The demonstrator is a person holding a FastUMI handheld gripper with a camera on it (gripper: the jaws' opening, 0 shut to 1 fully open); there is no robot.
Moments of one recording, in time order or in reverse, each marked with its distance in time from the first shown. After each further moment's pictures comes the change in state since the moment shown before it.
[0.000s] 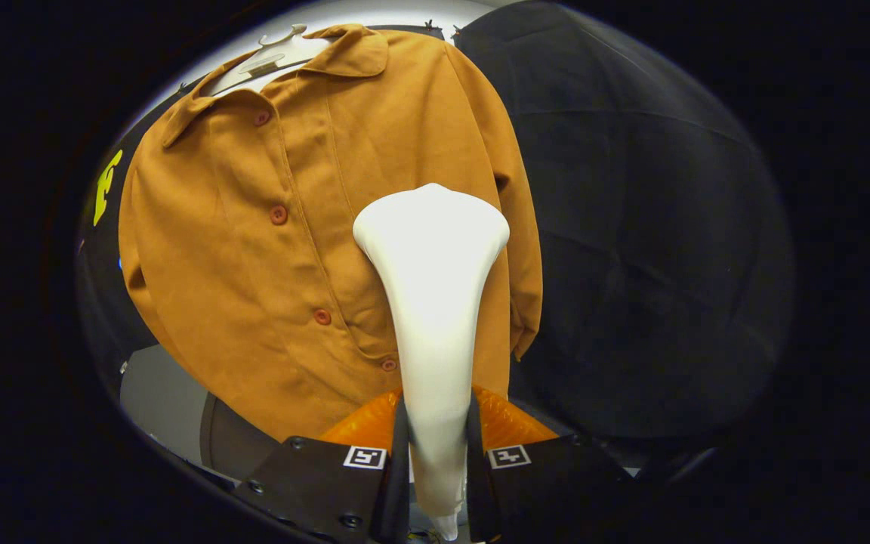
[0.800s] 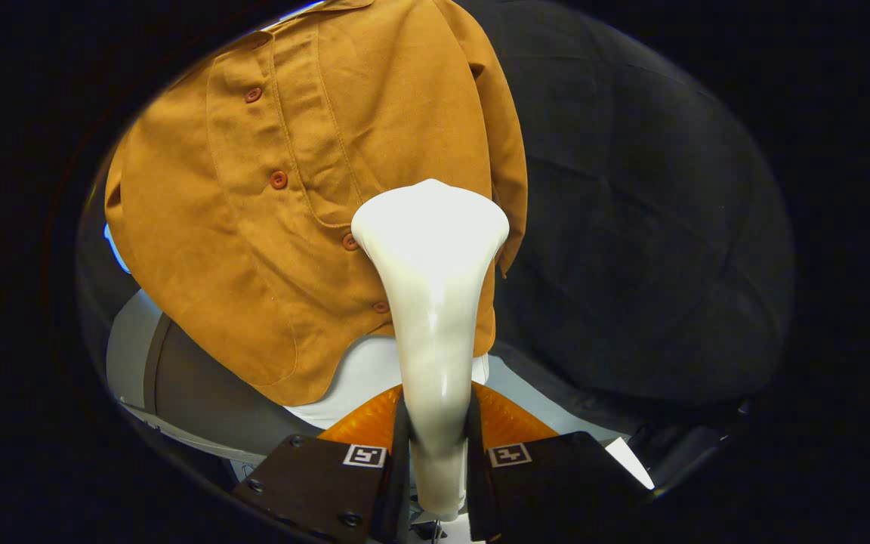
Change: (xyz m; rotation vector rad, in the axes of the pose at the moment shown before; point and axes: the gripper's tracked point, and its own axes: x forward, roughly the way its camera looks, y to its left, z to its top) arm -0.013 -0.019 -0.101 -0.003 0.211 -0.061
